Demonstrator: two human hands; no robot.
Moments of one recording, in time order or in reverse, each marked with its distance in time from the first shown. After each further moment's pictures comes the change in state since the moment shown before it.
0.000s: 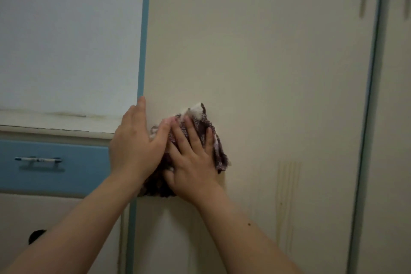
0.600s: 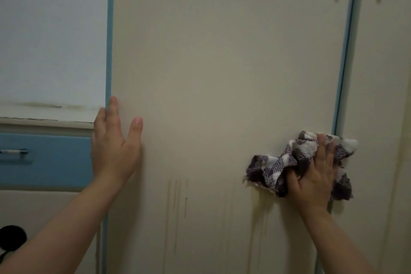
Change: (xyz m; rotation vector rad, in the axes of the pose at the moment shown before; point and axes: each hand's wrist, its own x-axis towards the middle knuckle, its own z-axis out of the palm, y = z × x) left_hand -0.024 -0.006 0.029 -0.219 0.003 -0.147; right_hand -0.143 0.197 -0.084 -0.105 0.099 0.592
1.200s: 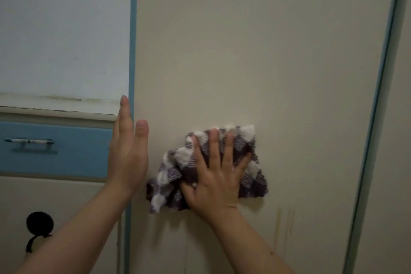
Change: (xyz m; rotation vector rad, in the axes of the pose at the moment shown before) left_hand -0.012 -0.026 -0.010 -0.263 -0.052 0.085; right_hand -0.059 -0.195 0.062 -0.050 -0.079 -0.344
